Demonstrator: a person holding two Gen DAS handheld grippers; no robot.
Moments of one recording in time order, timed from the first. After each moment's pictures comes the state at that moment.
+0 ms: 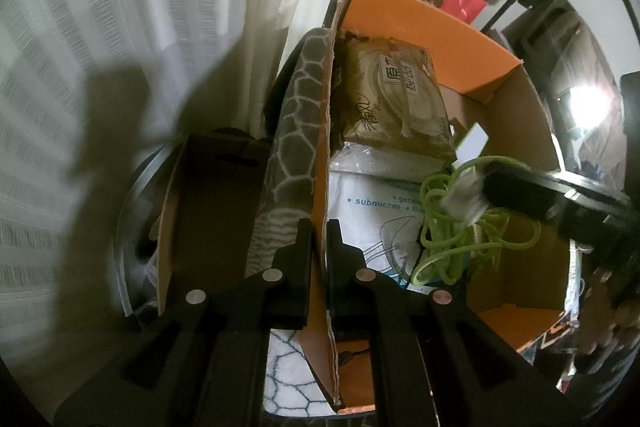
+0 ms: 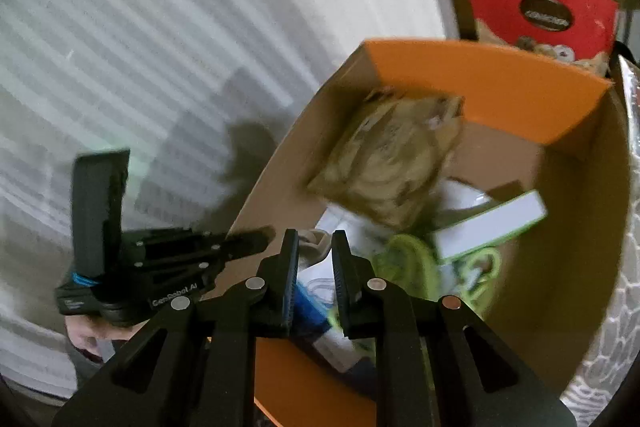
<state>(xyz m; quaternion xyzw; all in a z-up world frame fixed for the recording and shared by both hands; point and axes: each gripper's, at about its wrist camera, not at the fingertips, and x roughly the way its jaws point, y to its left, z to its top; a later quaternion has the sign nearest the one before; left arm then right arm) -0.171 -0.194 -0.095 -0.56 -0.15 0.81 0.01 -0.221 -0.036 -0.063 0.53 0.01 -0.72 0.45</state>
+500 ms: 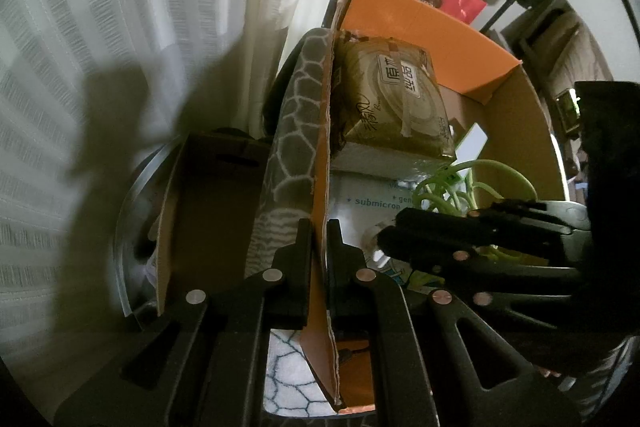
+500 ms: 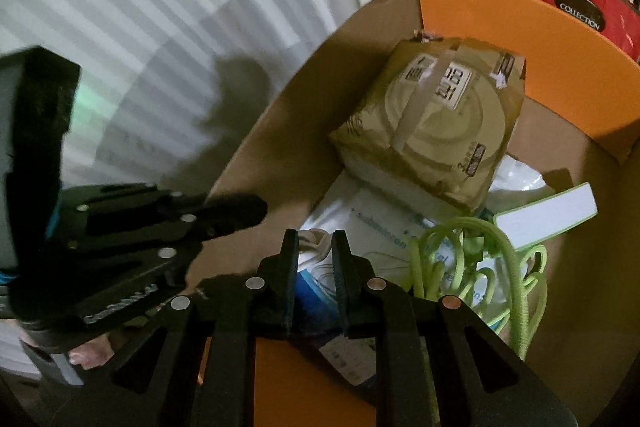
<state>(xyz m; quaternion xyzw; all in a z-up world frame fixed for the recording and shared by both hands) -0.170 -0.194 -0.095 -0.56 -0.15 0.81 0.01 -0.204 -0.073 -0.104 0.56 0.09 -0.70 0.44</state>
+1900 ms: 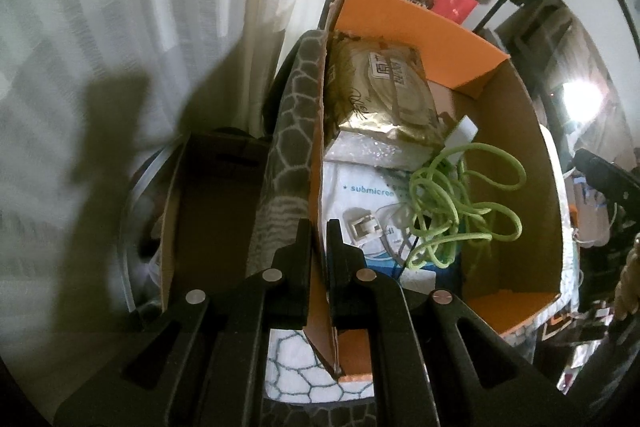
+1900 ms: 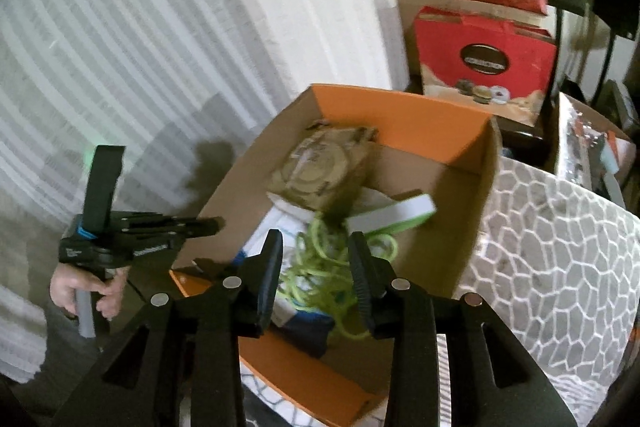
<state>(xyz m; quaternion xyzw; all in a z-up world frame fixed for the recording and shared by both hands) -0.154 -0.193 -0.086 -0.56 -0.14 0.82 0.01 -0.207 0.067 -0.005 0.46 0.04 -0.79 0.40</state>
